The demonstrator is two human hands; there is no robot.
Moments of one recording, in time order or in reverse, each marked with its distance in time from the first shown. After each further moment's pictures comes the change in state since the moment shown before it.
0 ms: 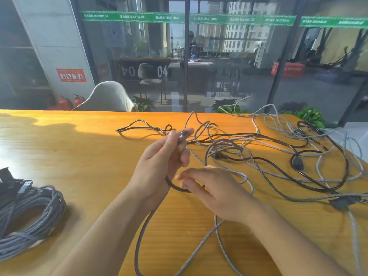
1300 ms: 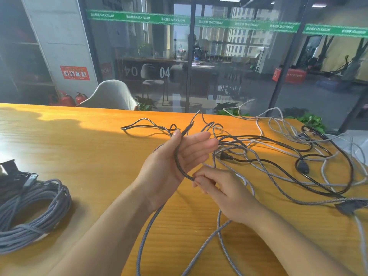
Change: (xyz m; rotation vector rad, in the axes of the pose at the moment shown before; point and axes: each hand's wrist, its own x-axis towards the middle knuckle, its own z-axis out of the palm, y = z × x) left_hand -0.007 0.006 -0.004 -0.182 -0.134 -0.185; right_hand -0.007 0.003 0.011 0.357 0.085 0.084
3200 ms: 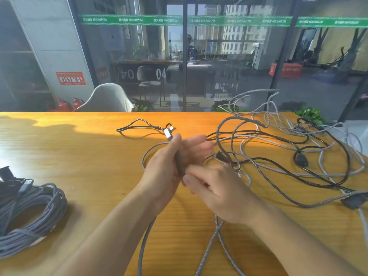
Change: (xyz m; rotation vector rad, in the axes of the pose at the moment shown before) left_hand 0.000 -0.016 0.010 0.196 0.127 0.017; right_hand -0.003 -0.028 -0.005 -0.263 0.015 -0.117
